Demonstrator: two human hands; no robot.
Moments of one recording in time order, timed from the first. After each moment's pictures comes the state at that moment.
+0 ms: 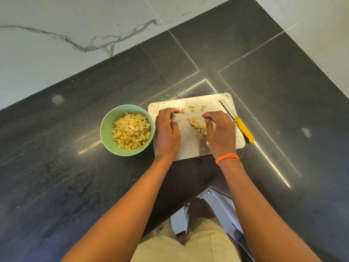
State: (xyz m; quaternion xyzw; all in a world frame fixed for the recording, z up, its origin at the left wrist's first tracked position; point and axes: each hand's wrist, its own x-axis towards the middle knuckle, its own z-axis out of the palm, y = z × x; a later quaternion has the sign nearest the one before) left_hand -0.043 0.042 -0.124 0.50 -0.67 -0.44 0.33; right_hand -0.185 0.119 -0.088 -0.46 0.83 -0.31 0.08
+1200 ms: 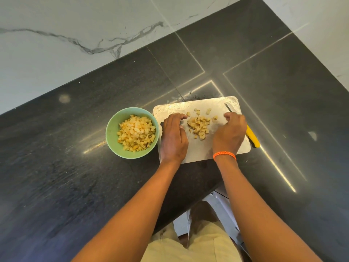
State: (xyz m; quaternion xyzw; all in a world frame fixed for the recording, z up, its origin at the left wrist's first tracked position) left_hand -0.040 0.047 -0.129 0.47 -0.73 -0.39 0.31; right_hand -0.182 0.100 -0.099 -0.24 0.92 -0.32 0.01
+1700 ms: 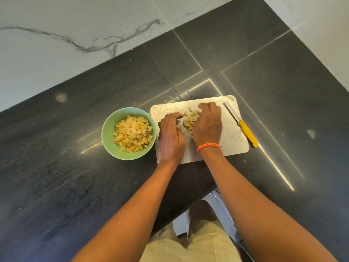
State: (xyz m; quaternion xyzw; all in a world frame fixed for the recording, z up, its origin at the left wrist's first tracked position) left_hand -0.041 0.046 -0.128 0.47 -0.72 -0.40 0.32; right_hand -0.162 0.059 -0.106 -0.42 0.87 -0.24 0.04
